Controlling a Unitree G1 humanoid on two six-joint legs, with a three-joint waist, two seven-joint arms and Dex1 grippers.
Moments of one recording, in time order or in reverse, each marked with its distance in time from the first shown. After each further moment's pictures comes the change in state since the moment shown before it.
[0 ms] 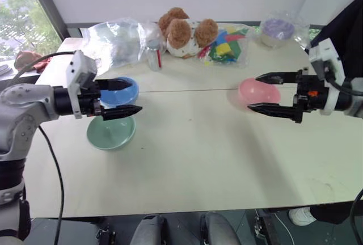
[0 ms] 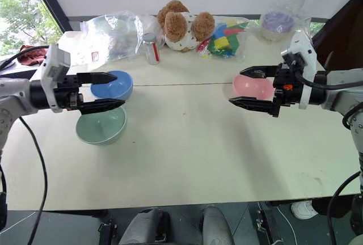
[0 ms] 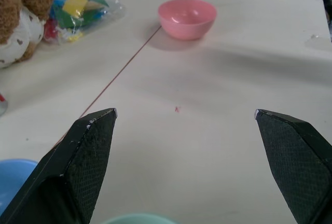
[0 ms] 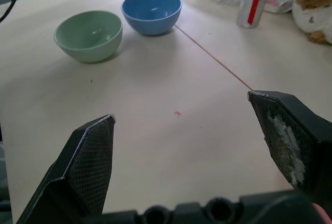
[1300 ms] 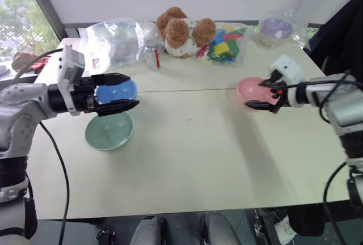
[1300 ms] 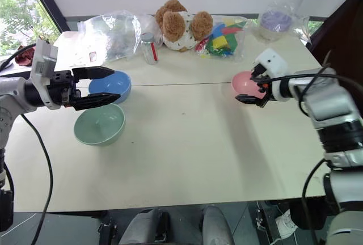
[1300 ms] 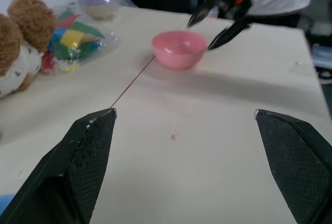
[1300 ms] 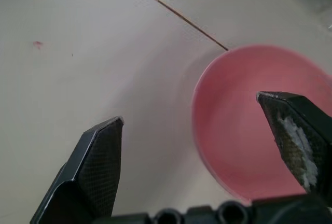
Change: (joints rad) left arm -0.068 -0.100 0.042 0.091 -0.055 -0.061 -0.042; right arm -0.314 0.171 0.431 0.545 -0.546 -0.110 -0.145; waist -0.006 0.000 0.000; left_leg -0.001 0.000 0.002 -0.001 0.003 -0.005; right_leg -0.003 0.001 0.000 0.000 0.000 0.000
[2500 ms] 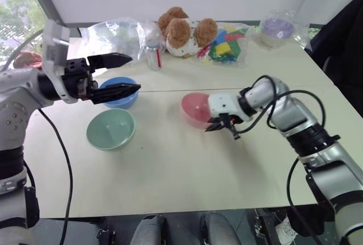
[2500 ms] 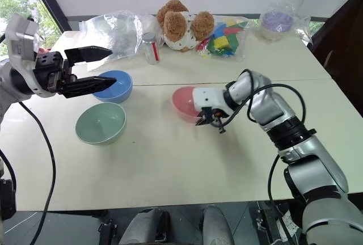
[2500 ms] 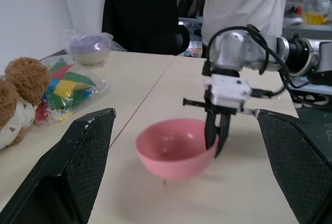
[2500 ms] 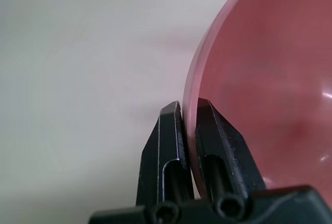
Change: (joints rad) left arm -0.045 0.036 0.042 -0.054 -0.101 0.040 0.033; right arm -0.042 0.228 0.212 -0.163 -0.204 -0.474 0.490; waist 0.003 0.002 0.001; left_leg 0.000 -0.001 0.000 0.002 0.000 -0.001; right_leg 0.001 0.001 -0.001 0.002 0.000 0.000
